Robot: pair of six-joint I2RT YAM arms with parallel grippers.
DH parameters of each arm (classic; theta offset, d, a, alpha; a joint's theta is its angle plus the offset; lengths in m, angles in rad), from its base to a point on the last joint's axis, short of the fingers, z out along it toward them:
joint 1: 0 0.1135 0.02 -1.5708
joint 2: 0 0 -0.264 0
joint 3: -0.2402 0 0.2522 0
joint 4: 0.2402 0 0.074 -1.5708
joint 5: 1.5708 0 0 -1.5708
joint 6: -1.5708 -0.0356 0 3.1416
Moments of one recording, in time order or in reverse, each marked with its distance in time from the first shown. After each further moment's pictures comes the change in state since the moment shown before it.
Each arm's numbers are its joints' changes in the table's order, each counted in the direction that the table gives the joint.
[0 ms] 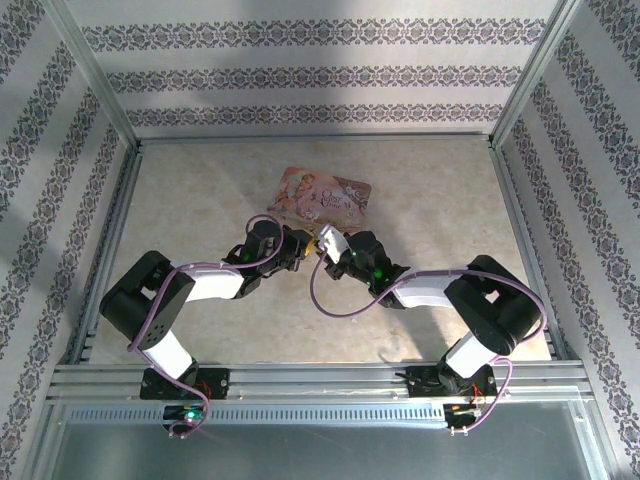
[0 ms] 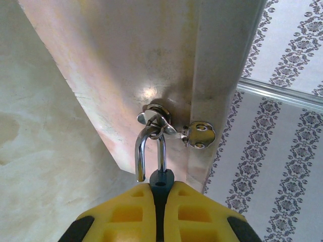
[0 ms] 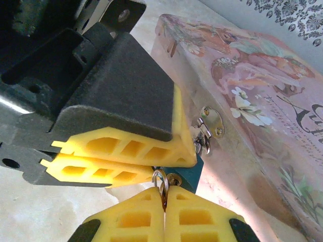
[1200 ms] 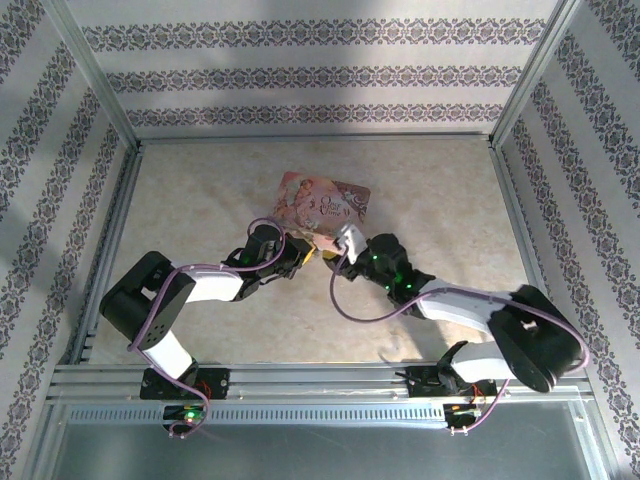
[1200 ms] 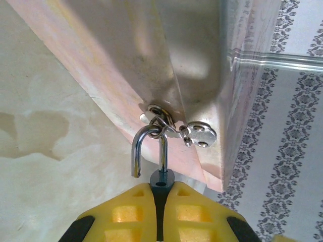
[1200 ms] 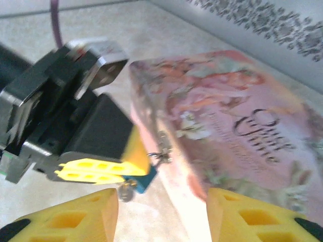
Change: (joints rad) left arm 0.002 -0.003 0.026 0.066 0.036 -0.190; right arm -0.070 -0.291 0.085 0.153 -0.054 -0.117
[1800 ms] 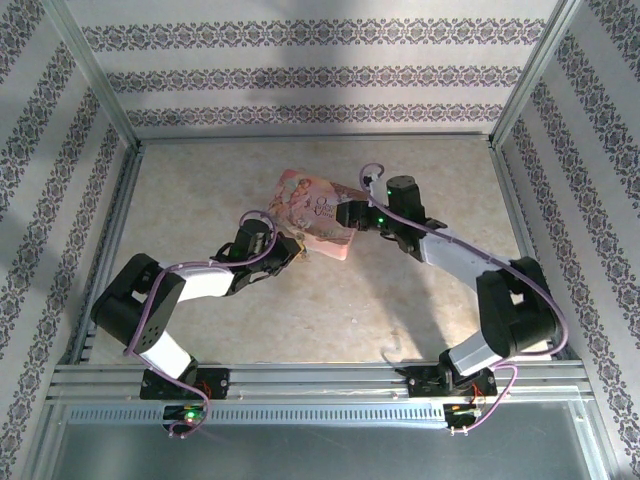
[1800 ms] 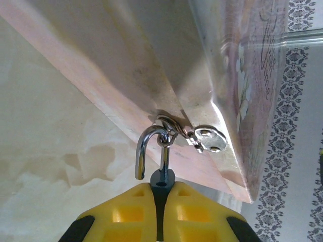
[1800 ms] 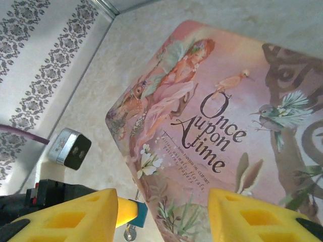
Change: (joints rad) left arm 0.101 -0.040 0.000 0.123 0.075 -0.280; right arm -0.289 0.242 -0.409 0.341 -0.412 -0.631
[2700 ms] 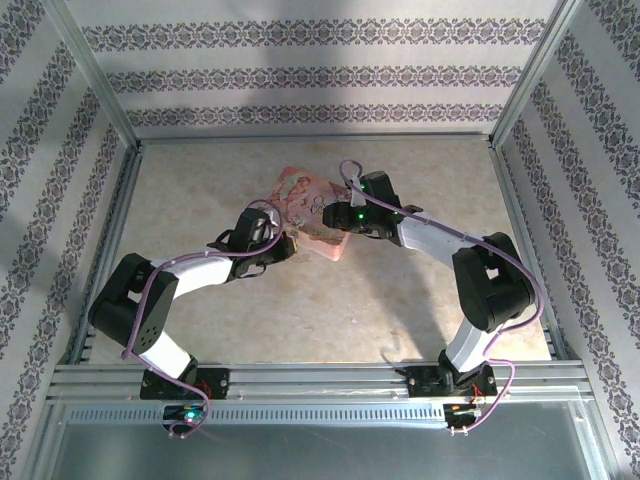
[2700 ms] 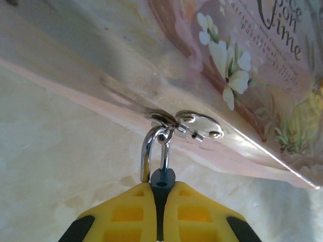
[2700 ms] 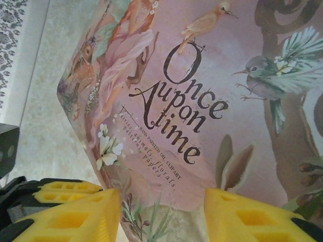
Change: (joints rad) left arm 0.023 -0.011 -0.135 0.320 -0.055 -0.487; right arm 0.074 0.167 -0.176 0.229 0.114 -0.062
